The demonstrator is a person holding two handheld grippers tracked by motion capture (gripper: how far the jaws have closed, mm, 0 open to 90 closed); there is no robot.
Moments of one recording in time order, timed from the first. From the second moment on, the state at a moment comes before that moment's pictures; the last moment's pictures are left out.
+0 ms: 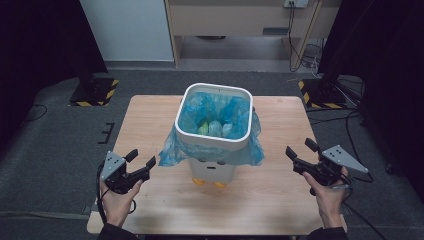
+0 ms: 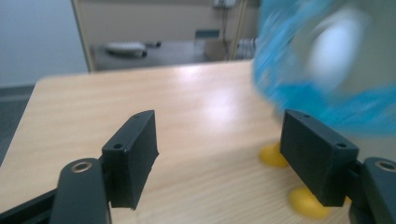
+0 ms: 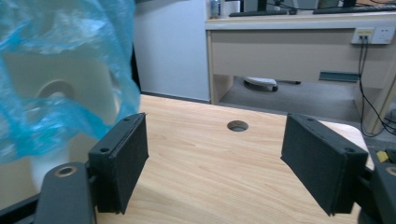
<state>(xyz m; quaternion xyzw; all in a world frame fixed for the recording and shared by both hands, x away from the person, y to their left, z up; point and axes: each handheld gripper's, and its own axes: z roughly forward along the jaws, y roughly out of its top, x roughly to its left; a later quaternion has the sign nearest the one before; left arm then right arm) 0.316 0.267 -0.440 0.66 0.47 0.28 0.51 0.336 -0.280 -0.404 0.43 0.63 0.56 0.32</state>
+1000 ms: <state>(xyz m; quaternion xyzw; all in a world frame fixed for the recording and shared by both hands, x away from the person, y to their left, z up) 0.347 0.264 -0.534 0.76 0.52 0.21 0.33 0.370 -0.275 -0.370 0.44 0.61 0.56 0.34</state>
